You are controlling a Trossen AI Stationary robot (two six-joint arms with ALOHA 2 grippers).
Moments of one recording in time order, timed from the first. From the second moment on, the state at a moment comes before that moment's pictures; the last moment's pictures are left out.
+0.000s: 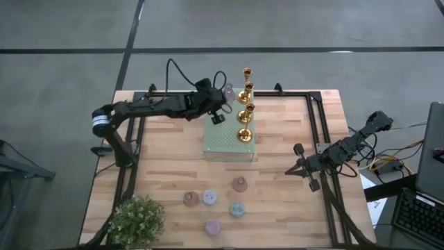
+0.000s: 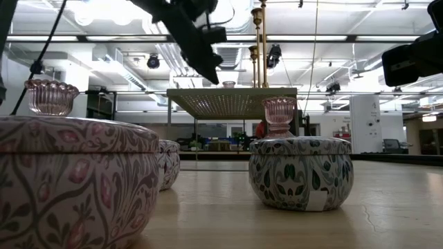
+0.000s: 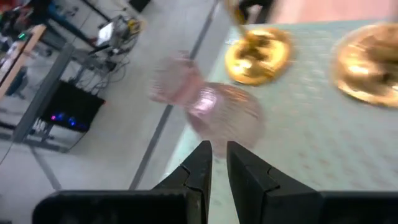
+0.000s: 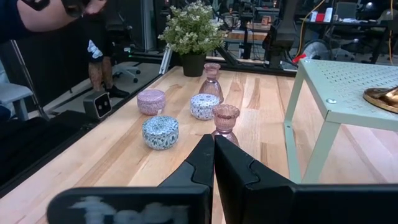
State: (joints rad) left arm 0.29 1.64 1.39 -0.37 -0.53 0.32; right arm 0.60 0.16 0.03 0.00 0.31 0.07
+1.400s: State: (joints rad) left arm -0.71 1.63 1.42 -1.00 -0.35 -0.57; right arm 0.60 0.16 0.03 0.00 0.31 0.07
